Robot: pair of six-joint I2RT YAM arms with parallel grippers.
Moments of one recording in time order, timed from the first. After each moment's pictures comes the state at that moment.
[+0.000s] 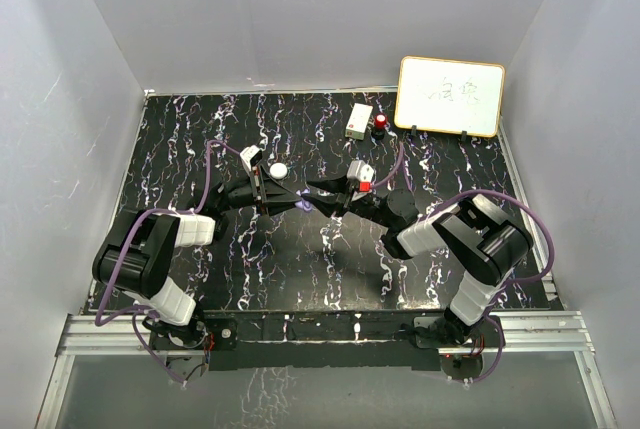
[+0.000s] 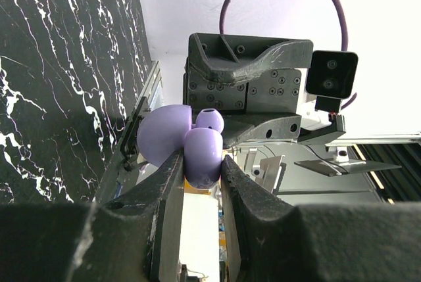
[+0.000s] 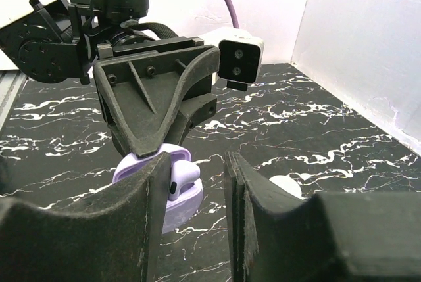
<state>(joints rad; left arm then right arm) -0.28 1.58 0.49 1.09 1.08 -1.51 0.66 1.72 0.53 1.53 -0.55 0.06</state>
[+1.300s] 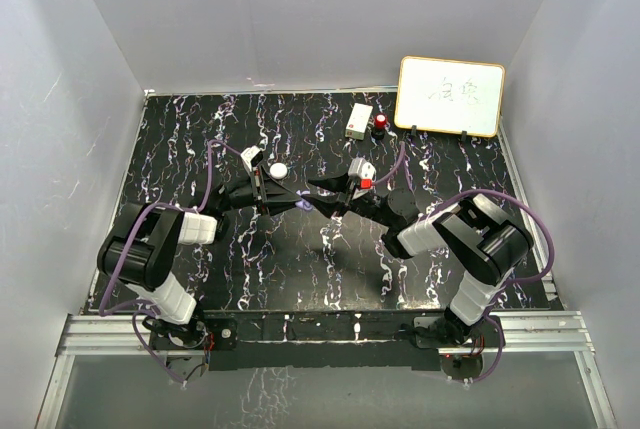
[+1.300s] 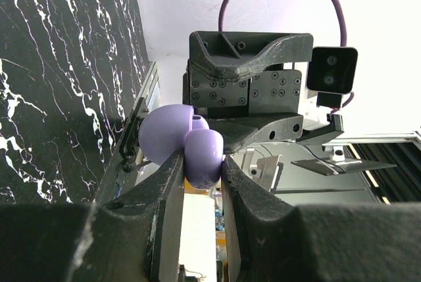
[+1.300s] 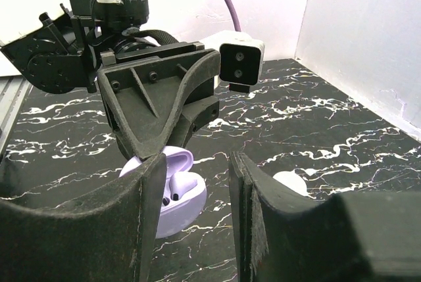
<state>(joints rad) -0.28 1.63 0.49 1.17 1.08 -1.54 0.65 1.72 0.53 1.53 -0.55 0.11</state>
